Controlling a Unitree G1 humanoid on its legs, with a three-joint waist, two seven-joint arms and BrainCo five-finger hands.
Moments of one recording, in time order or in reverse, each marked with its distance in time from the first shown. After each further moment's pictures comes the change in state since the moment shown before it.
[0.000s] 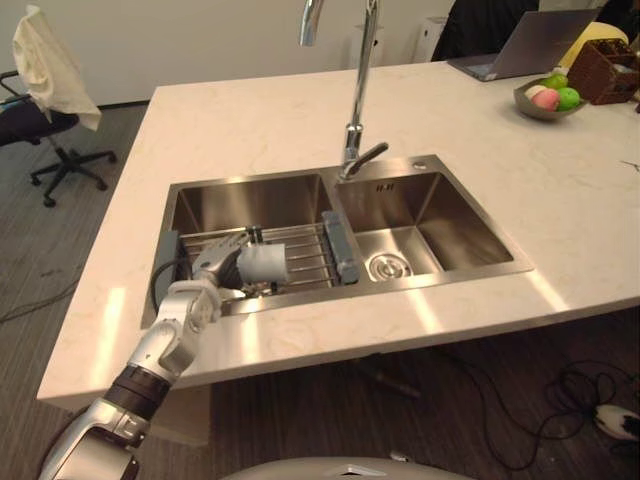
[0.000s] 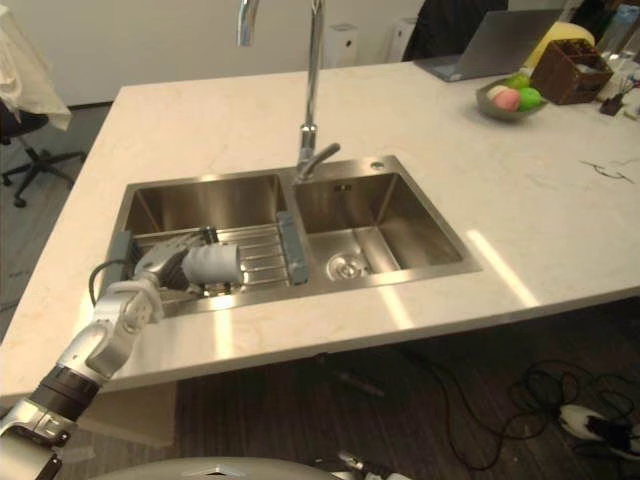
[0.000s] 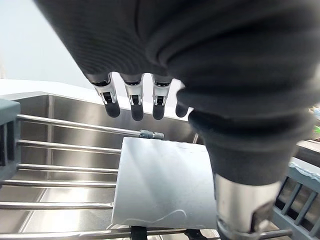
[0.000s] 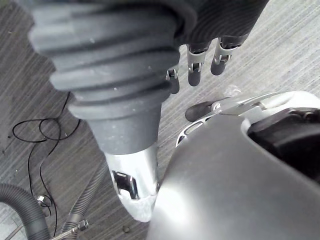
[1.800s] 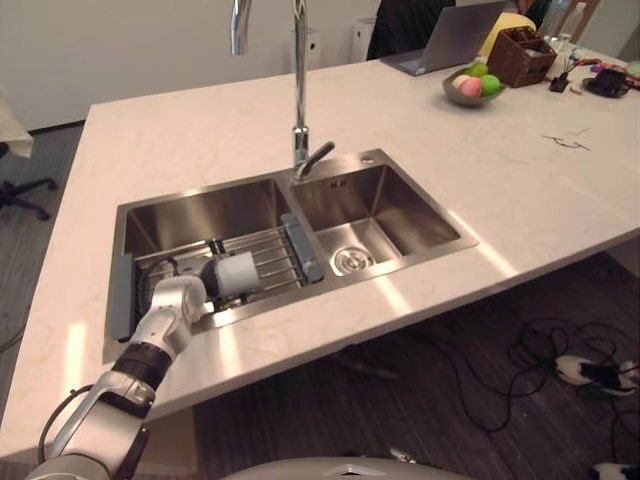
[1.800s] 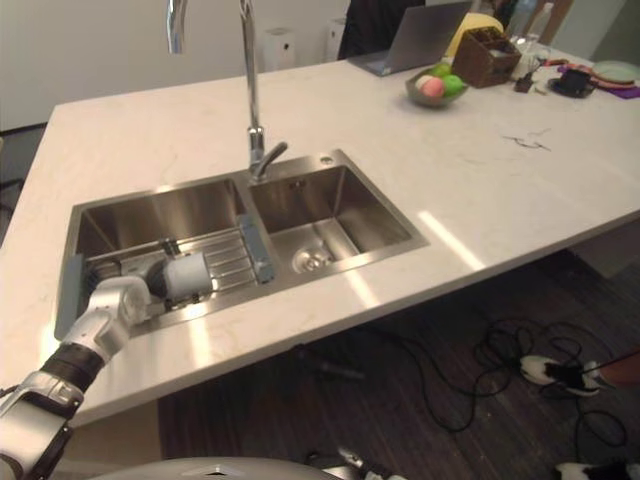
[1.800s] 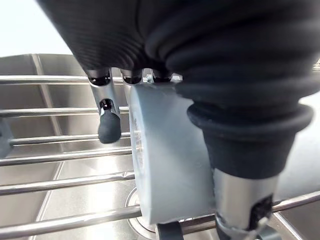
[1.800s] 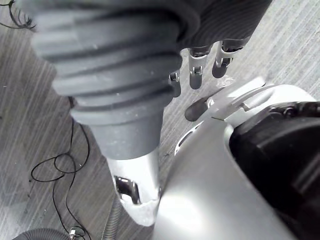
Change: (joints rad) left arm -0.142 -0.016 0.001 0.366 0.077 0.051 -0.114; right arm 0.008 0.021 -0.071 -0.007 0.010 0.015 0.045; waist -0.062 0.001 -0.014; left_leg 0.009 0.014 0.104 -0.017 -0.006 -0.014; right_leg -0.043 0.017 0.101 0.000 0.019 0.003
